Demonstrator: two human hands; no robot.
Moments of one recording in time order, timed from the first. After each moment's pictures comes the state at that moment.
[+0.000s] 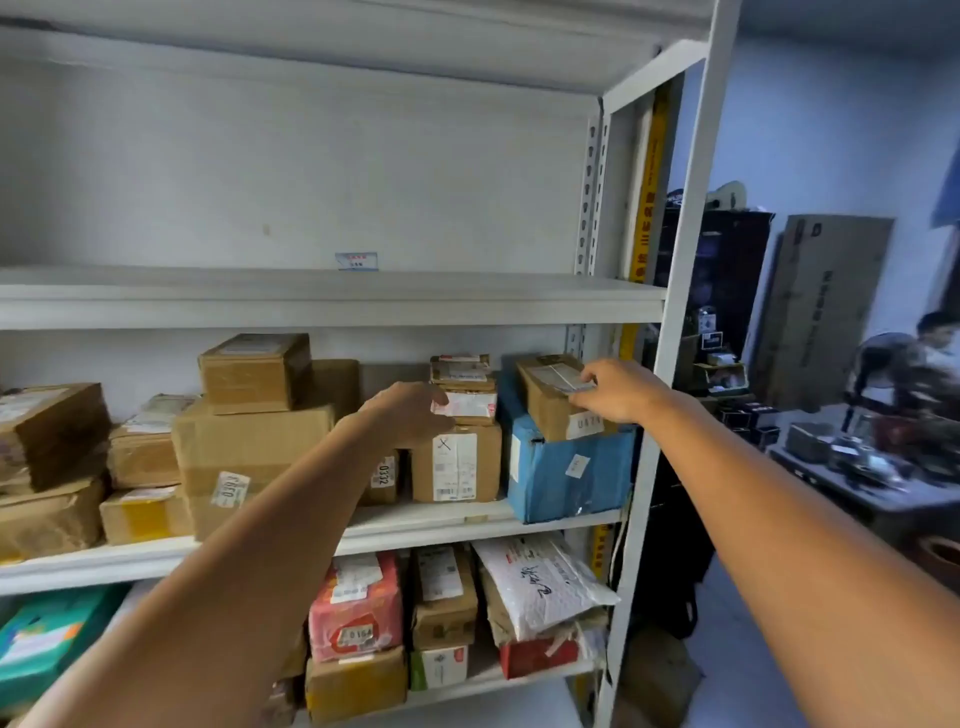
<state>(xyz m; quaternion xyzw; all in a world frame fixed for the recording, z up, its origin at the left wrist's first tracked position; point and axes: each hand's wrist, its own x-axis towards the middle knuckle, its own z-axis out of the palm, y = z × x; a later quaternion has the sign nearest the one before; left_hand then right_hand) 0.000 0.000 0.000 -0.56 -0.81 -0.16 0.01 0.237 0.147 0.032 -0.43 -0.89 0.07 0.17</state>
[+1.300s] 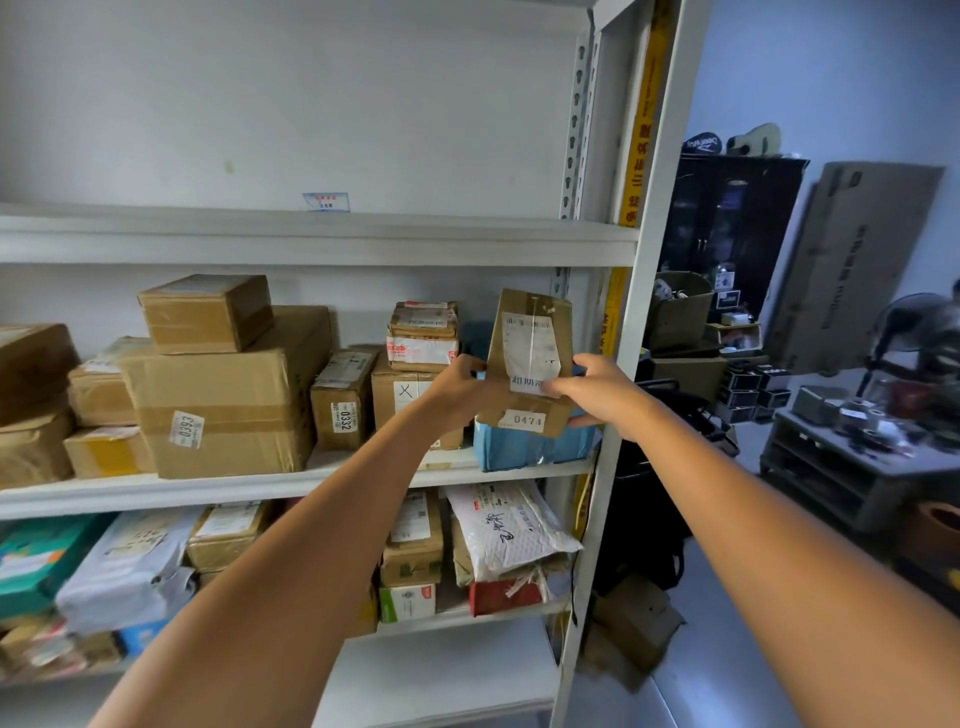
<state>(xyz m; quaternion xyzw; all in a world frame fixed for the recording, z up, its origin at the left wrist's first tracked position) 0.129 0.048 -0.033 -0.44 -0.71 -0.47 -0.29 0.280 0.164 -0.030 -0.39 -0.76 0.46 0.25</state>
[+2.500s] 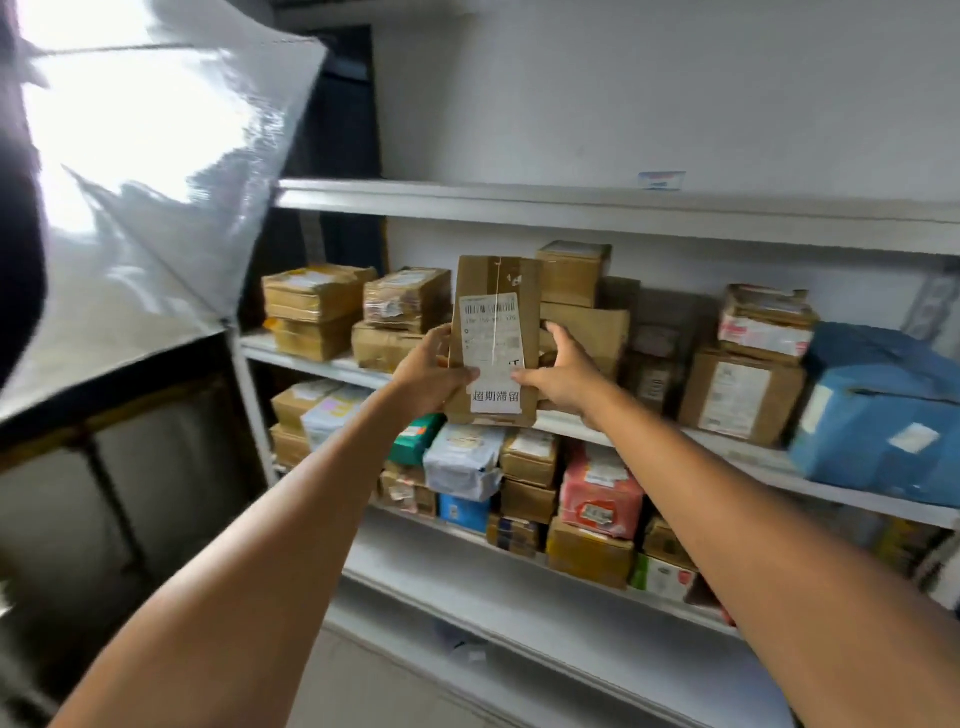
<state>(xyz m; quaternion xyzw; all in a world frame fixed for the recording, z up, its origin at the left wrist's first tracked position) -0.073 -0.326 -0.065 -0.21 -0.77 -0.59 -0.11 0.010 -0.154 -0.055 -0.14 -0.85 0.48 0.16</state>
